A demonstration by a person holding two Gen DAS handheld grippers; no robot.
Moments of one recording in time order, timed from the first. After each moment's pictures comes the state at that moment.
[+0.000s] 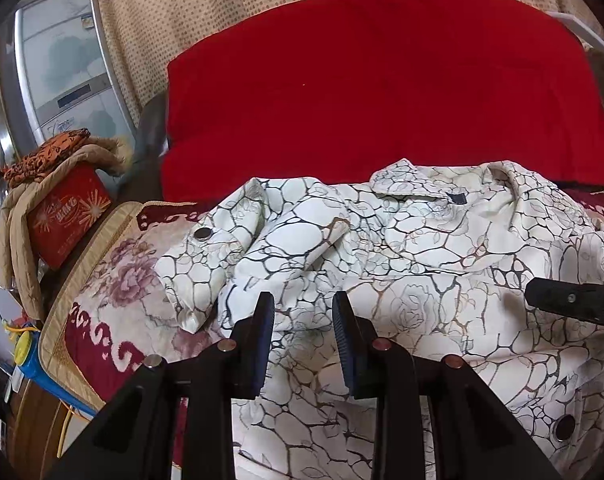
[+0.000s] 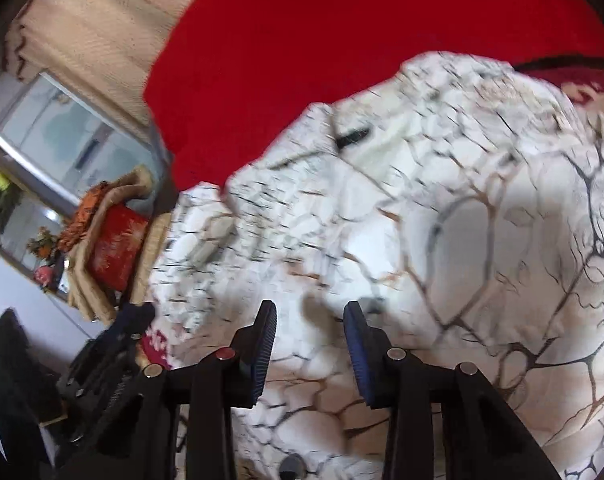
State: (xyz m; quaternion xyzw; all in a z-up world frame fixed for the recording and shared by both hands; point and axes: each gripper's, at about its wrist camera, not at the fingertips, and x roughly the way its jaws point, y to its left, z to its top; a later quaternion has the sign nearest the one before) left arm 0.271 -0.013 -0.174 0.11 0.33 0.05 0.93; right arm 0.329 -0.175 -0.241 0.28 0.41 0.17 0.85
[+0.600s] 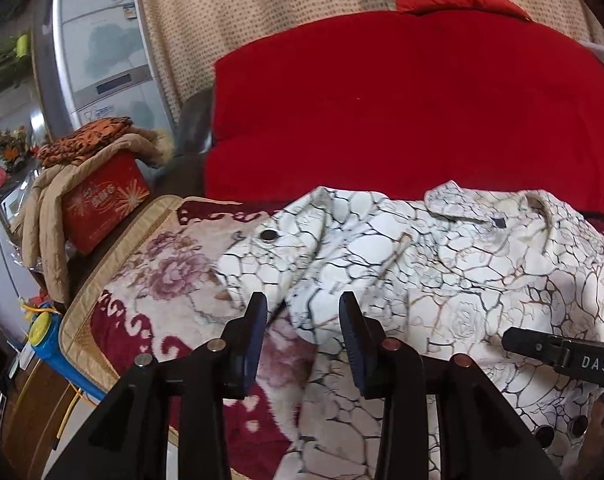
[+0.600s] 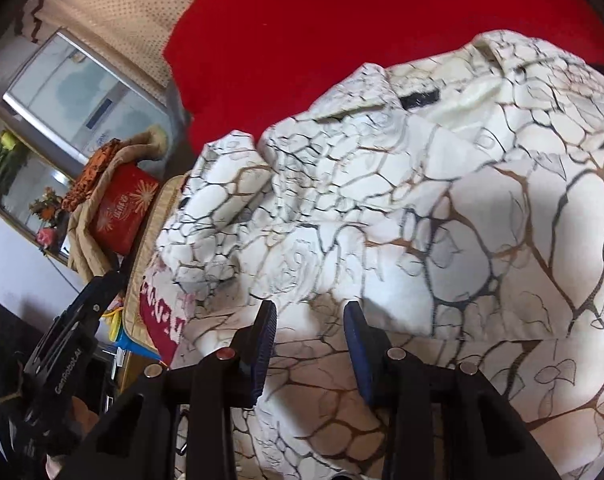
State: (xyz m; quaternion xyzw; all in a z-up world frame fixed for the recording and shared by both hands) left arm 0.256 0.038 -0.149 0.09 0.31 0.10 0.94; right arm 0.342 -0.116 -0.254 0.24 0.44 0.21 0.84
